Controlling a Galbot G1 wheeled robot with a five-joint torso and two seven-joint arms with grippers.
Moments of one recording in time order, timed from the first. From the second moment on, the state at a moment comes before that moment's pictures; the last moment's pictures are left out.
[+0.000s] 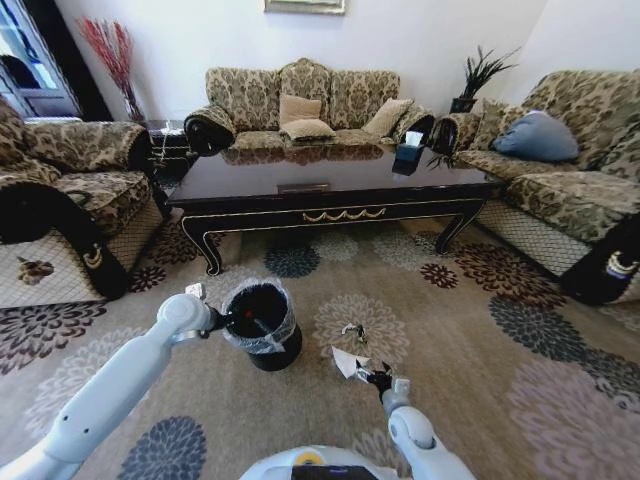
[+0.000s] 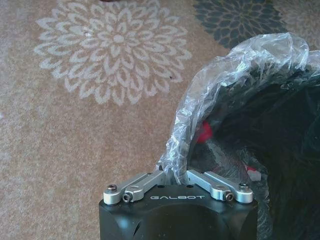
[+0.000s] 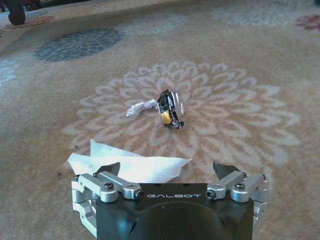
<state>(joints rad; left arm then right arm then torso) 0.85 -0.79 -0.18 -1.90 -1.92 0.74 -1.17 -1.37 1.27 0.30 1.49 0.48 -0.13 0.16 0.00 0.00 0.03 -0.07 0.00</state>
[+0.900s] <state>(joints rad) 0.84 -0.80 -0.18 -1.88 -1.93 0.74 -1.17 -1.26 1.34 0.26 1.32 0.56 -0.15 0.17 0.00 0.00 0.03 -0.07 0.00</state>
